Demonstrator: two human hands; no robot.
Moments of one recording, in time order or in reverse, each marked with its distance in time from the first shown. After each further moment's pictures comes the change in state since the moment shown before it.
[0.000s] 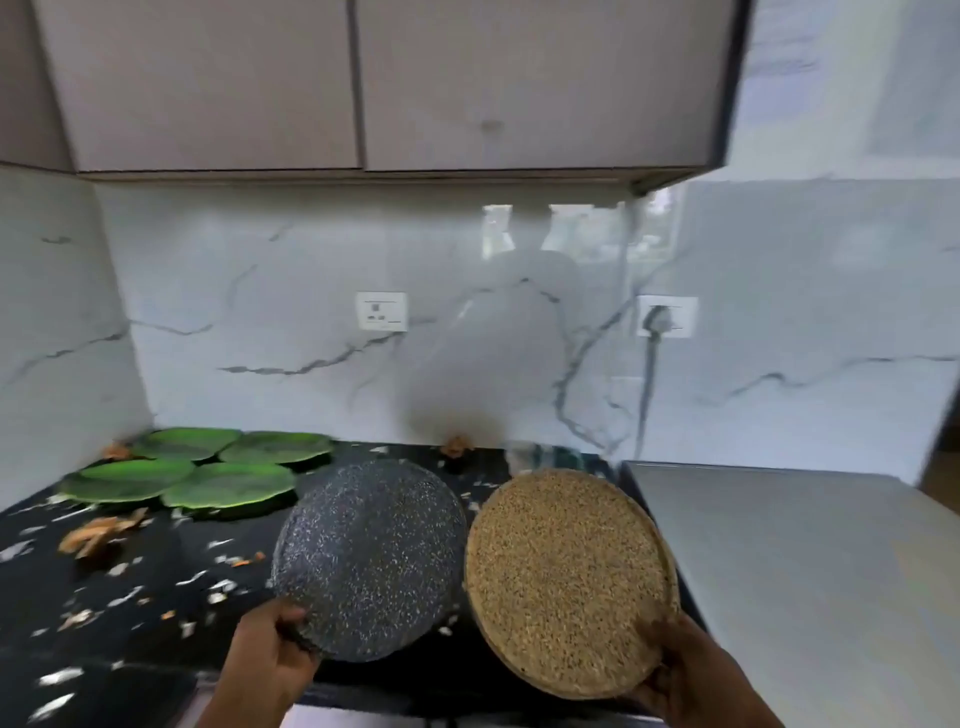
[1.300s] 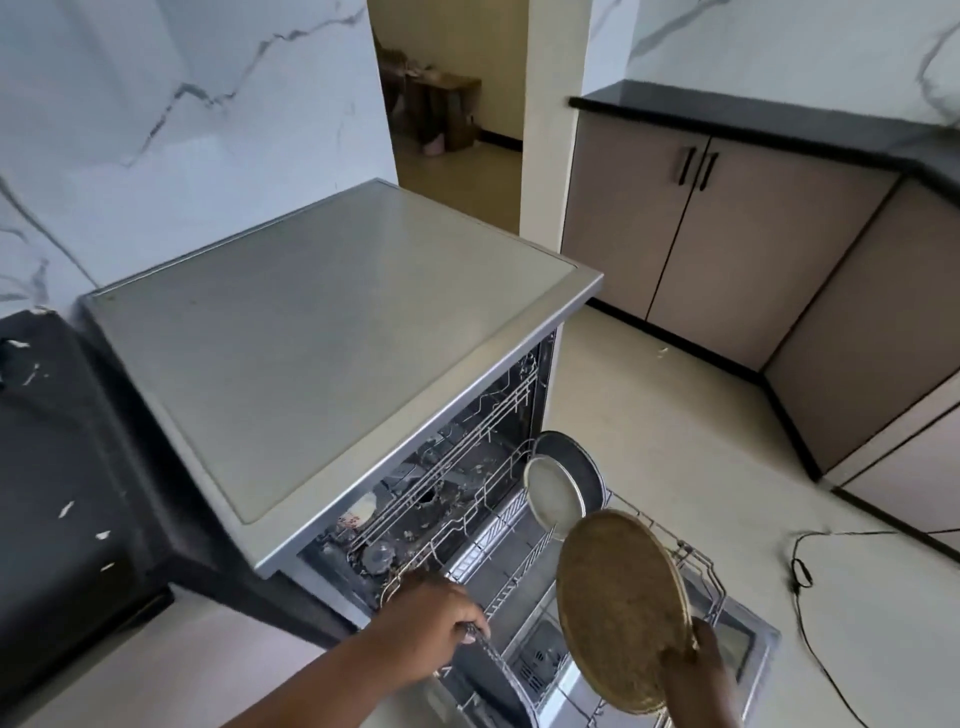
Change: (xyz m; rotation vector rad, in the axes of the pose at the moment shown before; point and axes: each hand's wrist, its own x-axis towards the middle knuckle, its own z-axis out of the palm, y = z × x) left_hand -0.124 -0.520 0.106 1.951 -1.924 0.192; right_hand -0.200 0.124 -0.431 -0.400 1.365 0.265
